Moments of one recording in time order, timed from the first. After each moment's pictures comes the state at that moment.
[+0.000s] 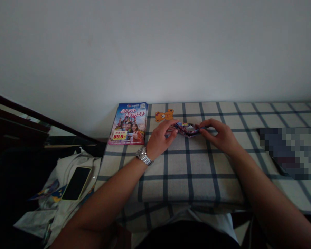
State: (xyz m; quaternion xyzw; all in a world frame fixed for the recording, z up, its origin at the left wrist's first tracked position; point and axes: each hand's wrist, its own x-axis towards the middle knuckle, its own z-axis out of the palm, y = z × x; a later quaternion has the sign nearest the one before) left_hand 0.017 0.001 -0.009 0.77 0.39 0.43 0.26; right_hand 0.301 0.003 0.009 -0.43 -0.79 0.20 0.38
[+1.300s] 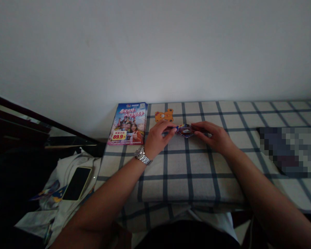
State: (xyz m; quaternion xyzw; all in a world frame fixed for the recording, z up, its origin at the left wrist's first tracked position) left_hand 0.014 -0.001 -0.001 0.77 0.40 0.45 0.22; right_hand 0.291 0.000 0.002 -0.41 -0.82 0.23 0.34
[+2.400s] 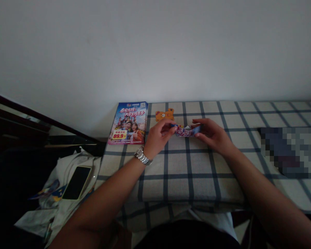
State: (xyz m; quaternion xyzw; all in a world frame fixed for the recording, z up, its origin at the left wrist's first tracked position) left_hand 0.017 -0.001 -0.003 0.68 0.41 0.48 0.37; right_hand 0.285 -0.005 -0.002 -0.41 -0.75 0.35 0.39
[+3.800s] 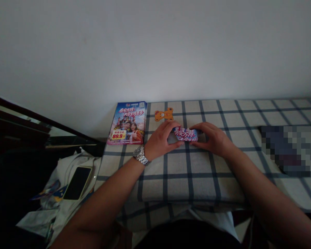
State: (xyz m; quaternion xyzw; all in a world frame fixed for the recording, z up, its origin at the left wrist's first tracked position) left_hand 0.012 -0.005 0.002 0.85 0.34 0.36 0.19; right_hand 0.284 -0.009 0.012 -0.38 -0.87 0.15 0.29
